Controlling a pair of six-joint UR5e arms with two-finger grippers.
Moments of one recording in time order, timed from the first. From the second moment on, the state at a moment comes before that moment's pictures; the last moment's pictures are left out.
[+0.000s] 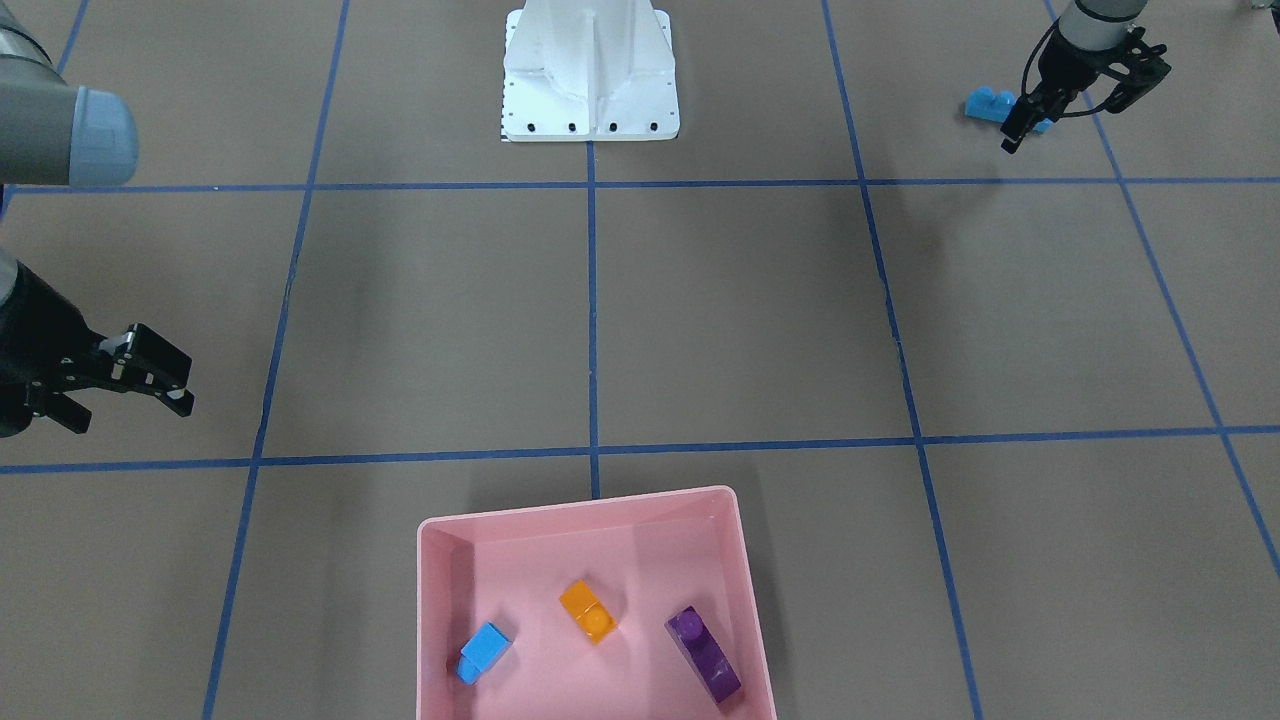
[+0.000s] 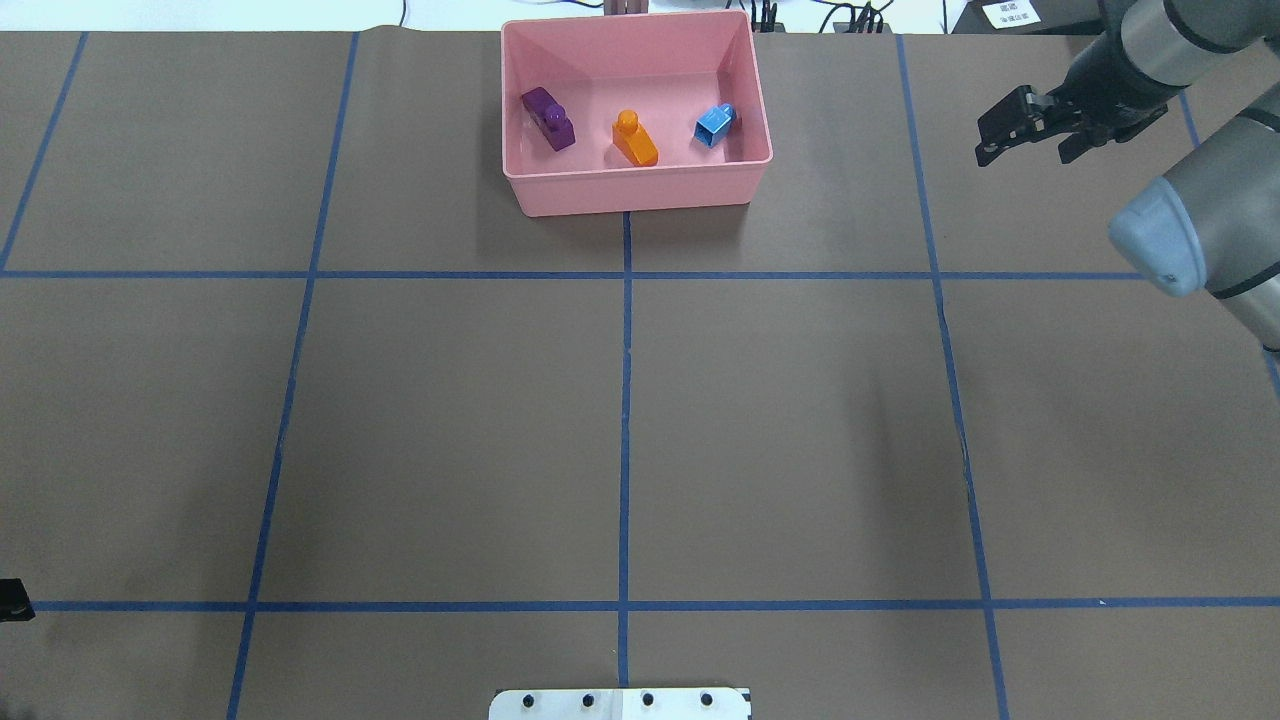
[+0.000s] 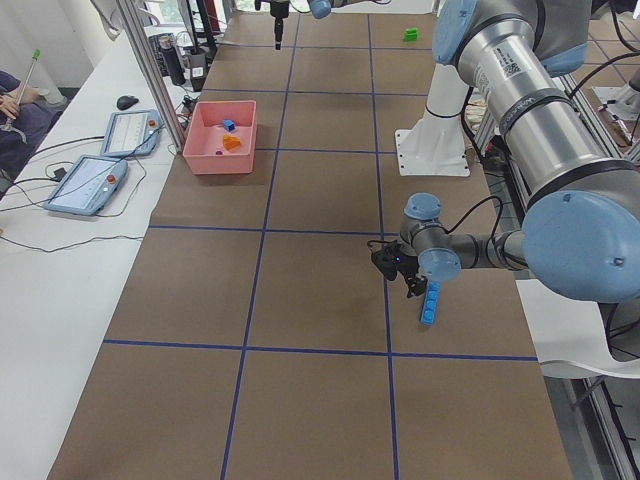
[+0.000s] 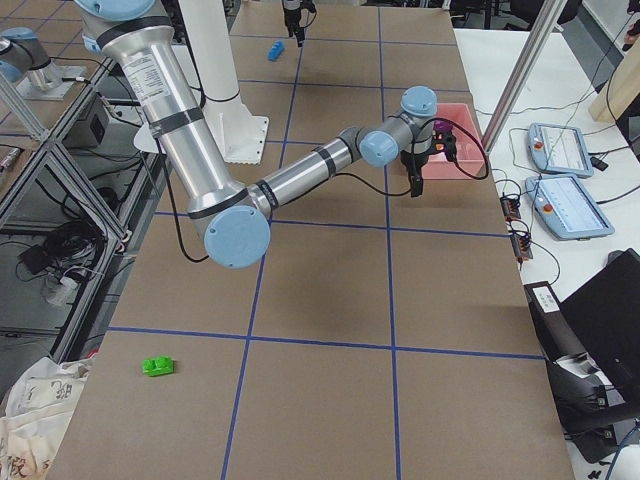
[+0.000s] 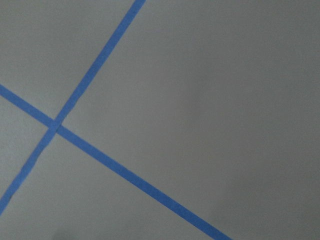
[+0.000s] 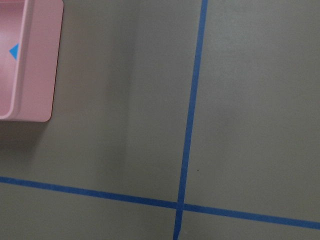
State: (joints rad) left arm -0.24 -0.86 -2.07 -2.47 -1.68 -1.98; right arm 1.12 -1.18 1.75 -1.53 2.24 0.62
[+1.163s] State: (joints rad) left arm 0.03 -0.78 -2.05 -2.50 -1.54 -2.40; right arm 1.12 -1.25 1.87 -1.62 2.22 0.58
